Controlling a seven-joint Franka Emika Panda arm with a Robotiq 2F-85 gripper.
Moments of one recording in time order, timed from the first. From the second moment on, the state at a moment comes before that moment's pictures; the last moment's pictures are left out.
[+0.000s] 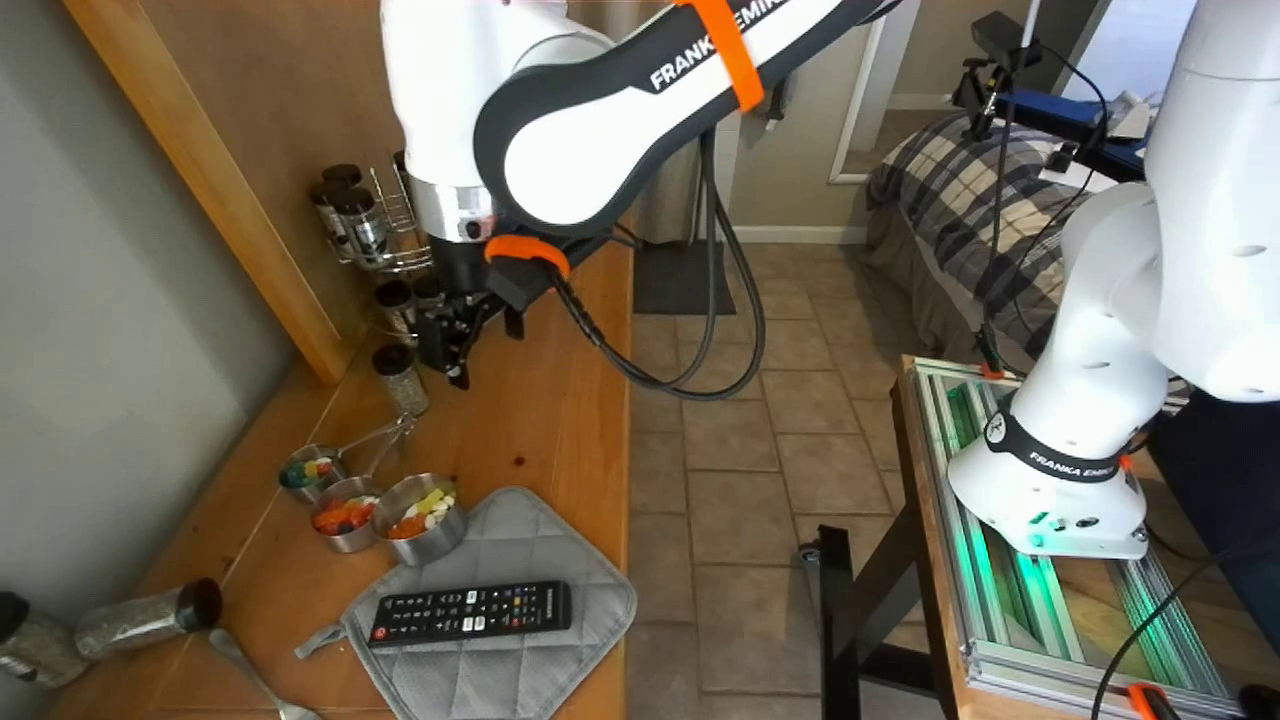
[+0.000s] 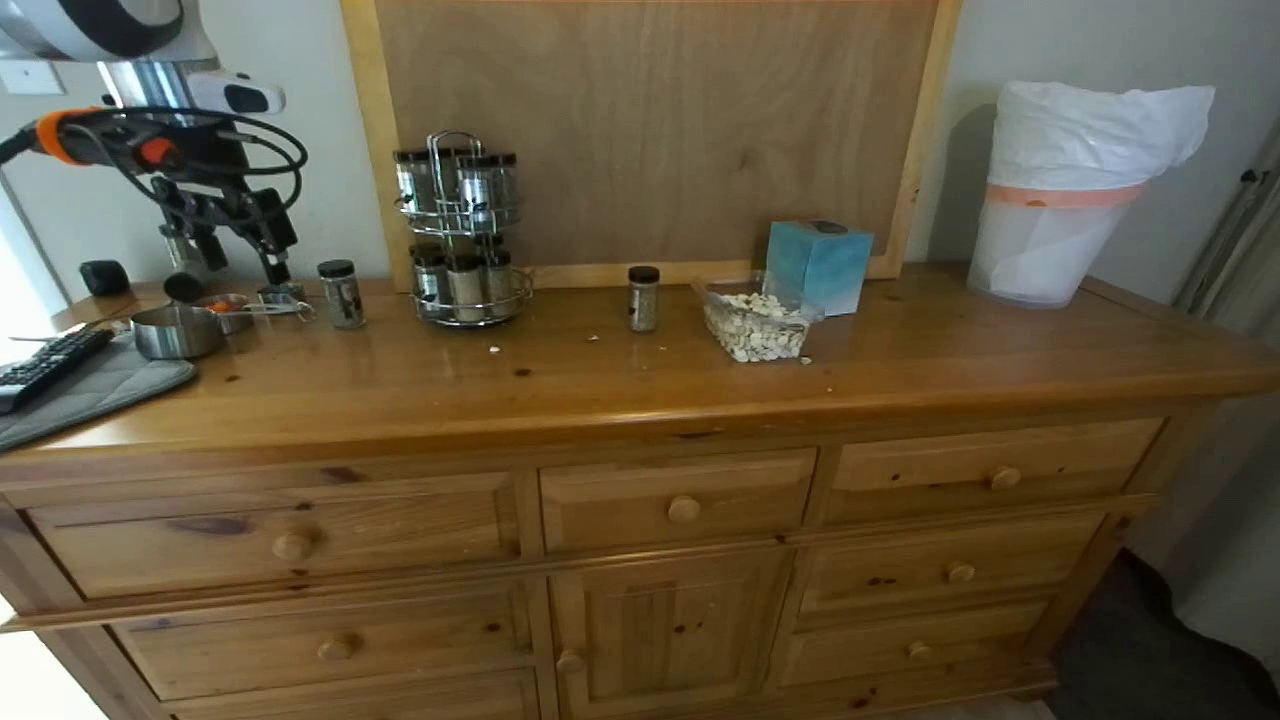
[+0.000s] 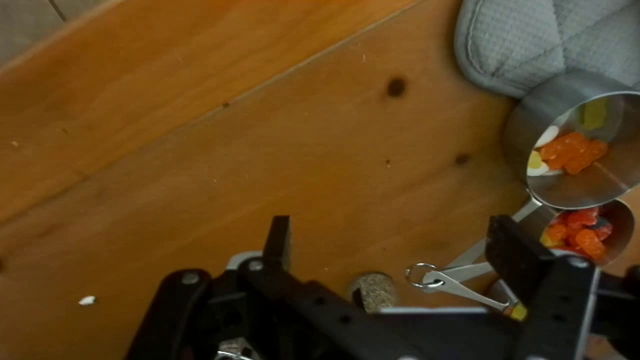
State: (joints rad) arm 0.19 0.31 0.03 -1.81 -0.04 2.22 0.49
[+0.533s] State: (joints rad) arm 0.20 0.08 0.03 -1.86 -0.24 1.86 0.73
